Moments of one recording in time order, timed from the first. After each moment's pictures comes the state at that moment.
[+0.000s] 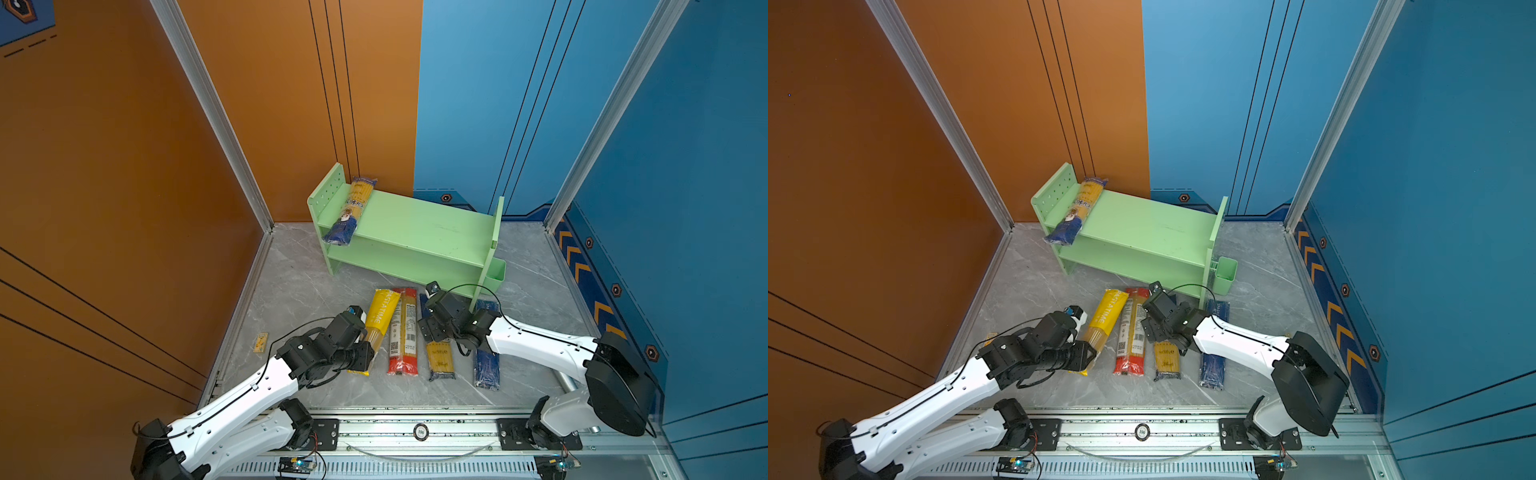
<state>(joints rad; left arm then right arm) -0.76 0.89 0.69 -0.78 0.02 -0.64 0.86 1.48 0.91 -0.40 0.33 0.31</state>
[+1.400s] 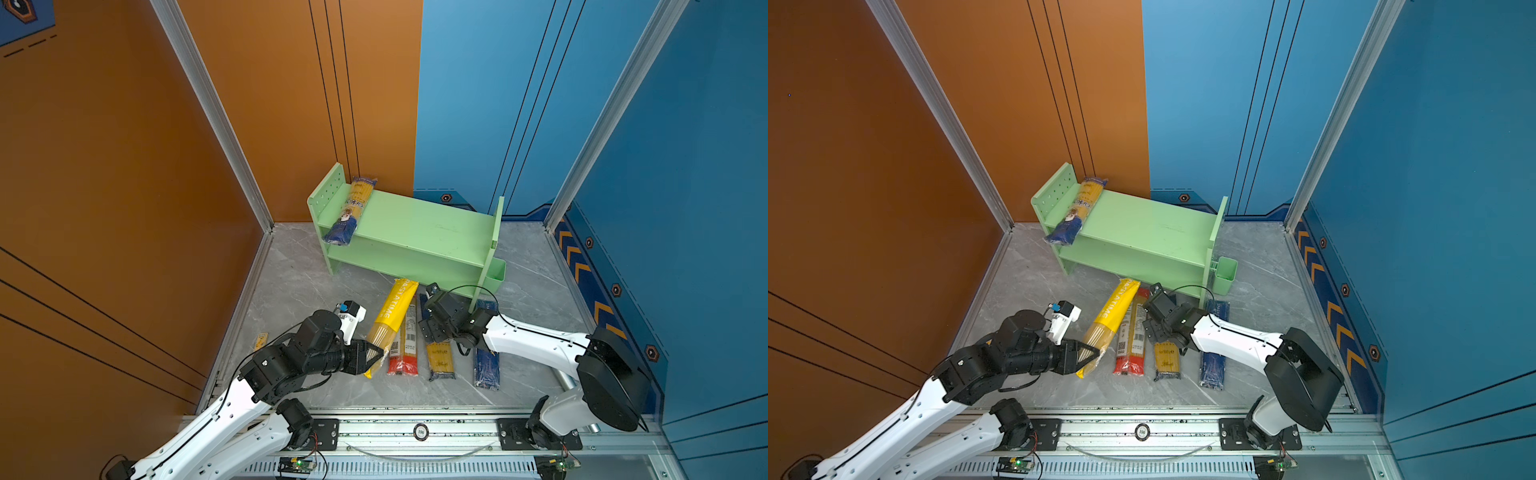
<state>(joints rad) -0.75 0.69 0.78 -0.77 0.29 -0.68 0.84 1.51 0.91 -0.41 0.33 0.31</state>
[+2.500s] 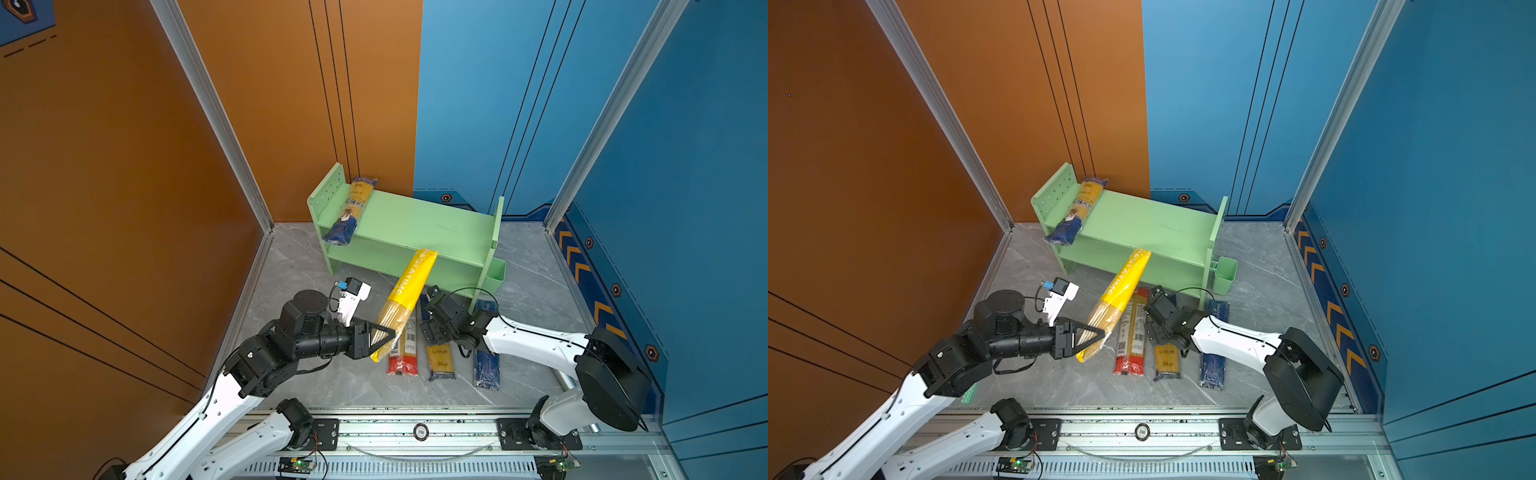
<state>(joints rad) -0.70 0.76 1.01 -0.68 0.48 -0.69 0.84 1.51 0.88 -0.41 0.32 0.32</state>
